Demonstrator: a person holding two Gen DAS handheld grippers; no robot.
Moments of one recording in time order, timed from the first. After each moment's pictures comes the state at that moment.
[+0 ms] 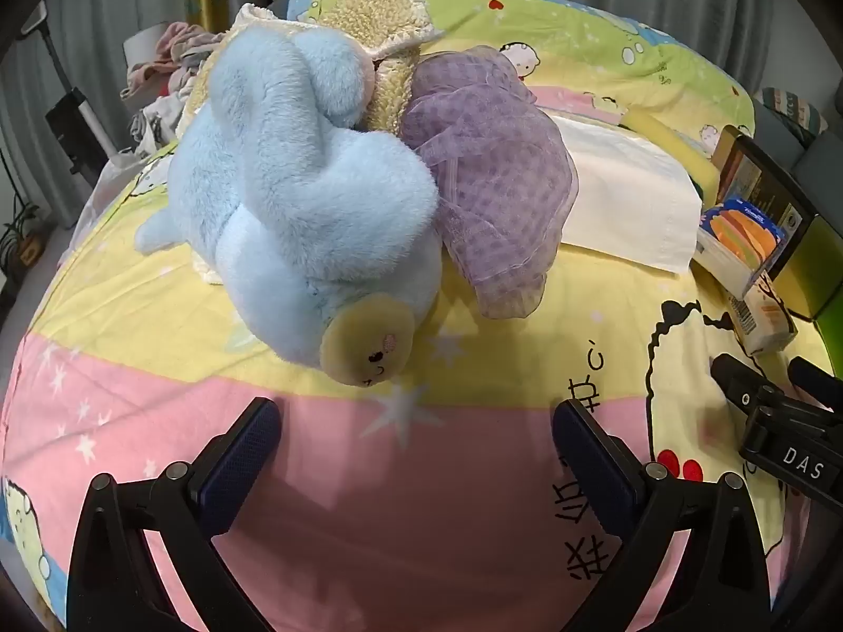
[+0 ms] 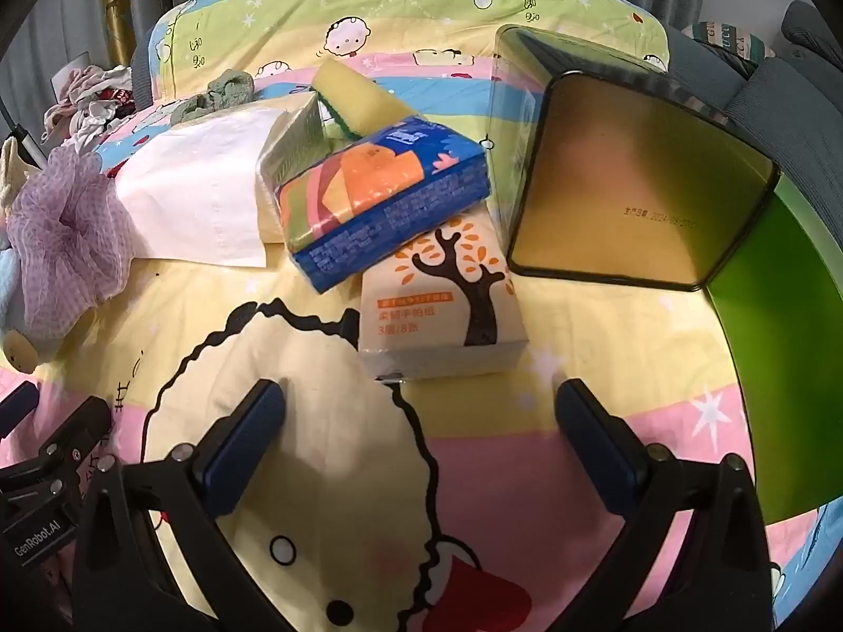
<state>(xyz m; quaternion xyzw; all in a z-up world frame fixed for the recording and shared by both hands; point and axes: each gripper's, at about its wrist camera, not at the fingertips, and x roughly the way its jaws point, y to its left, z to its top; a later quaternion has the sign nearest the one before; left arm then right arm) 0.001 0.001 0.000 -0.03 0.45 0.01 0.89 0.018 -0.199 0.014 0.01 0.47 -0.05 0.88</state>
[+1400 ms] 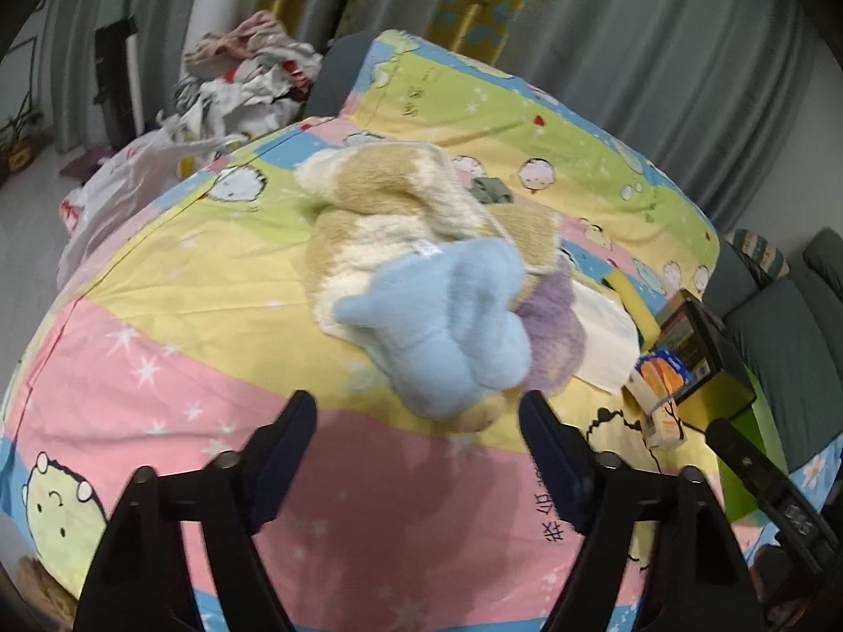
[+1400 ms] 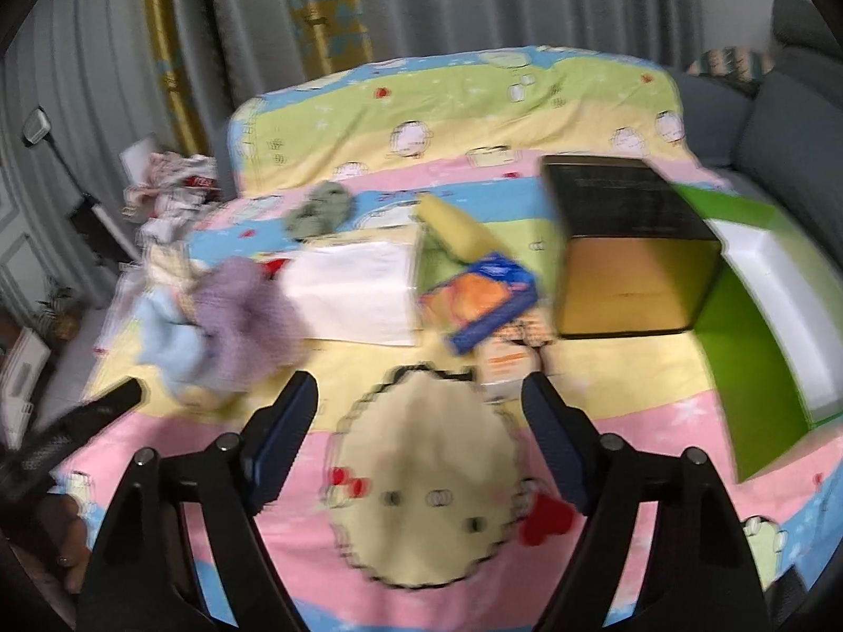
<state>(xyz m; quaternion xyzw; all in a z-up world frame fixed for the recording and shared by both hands) -0.038 0.110 0.064 -0.19 0.38 -0.02 0.90 -0.038 -0.168 0.105 0.09 0.38 0.06 0.92</state>
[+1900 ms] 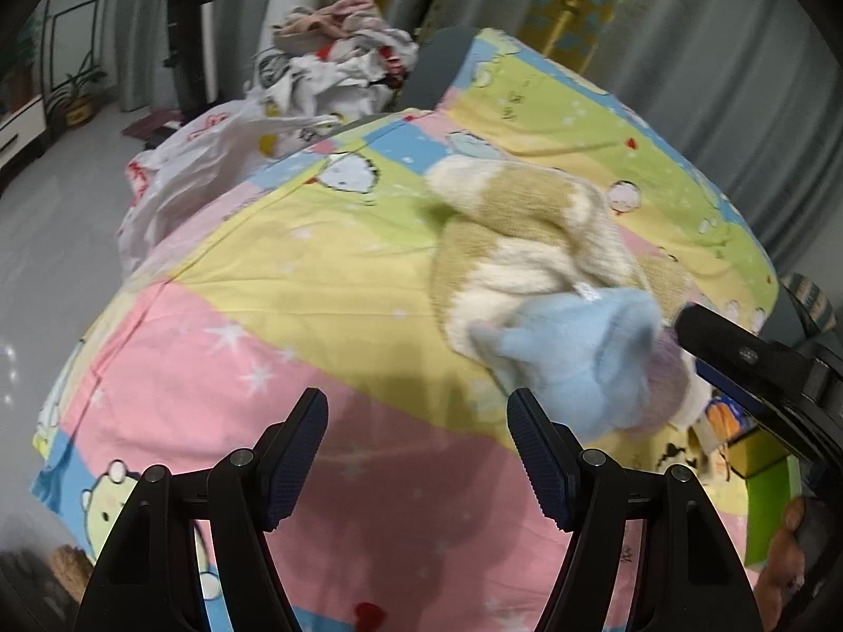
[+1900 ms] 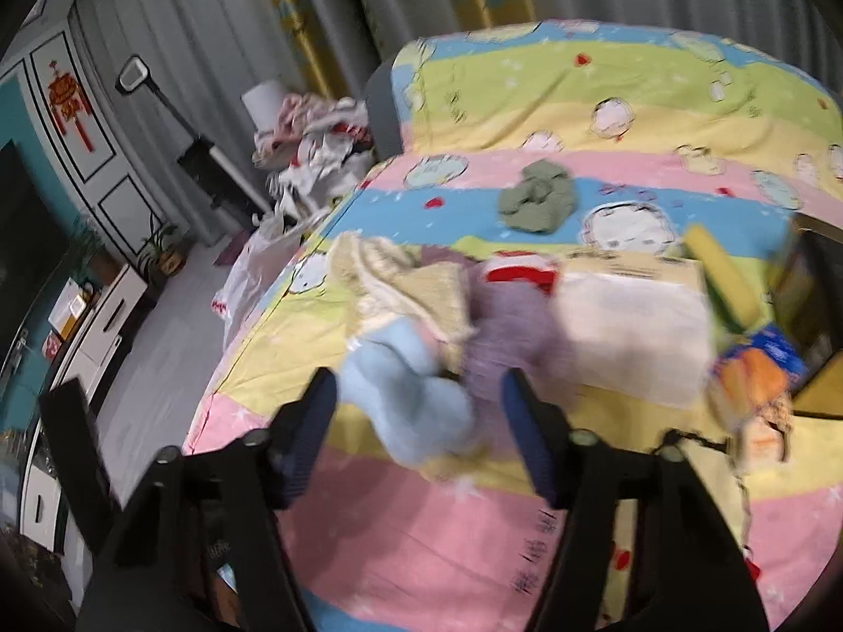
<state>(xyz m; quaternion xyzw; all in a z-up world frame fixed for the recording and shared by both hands) -0.036 0.170 0.057 -0.21 0.41 0.06 0.88 0.035 -0.022 0.118 0.07 0.44 0.21 0.87</state>
